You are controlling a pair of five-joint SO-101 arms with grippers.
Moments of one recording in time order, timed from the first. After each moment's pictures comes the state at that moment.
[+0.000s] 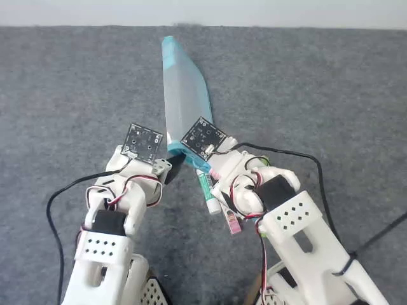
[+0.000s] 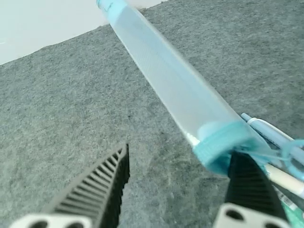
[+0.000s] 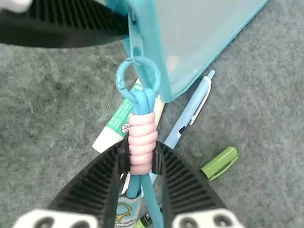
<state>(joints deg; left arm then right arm) 0.5 -64.8 79.6 31.5 -10.6 -34.7 -41.1 45.8 63.1 20.4</state>
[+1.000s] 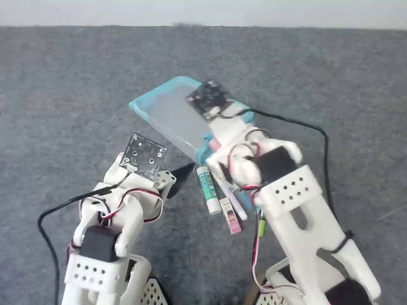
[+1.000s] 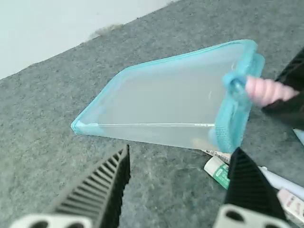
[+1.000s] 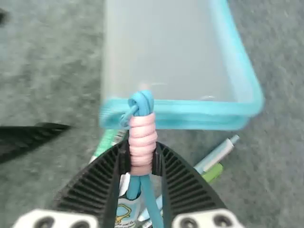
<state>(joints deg) 6.7 -79.3 71.3 54.7 -10.0 -33.1 -29.3 25.2 69.9 13.8</state>
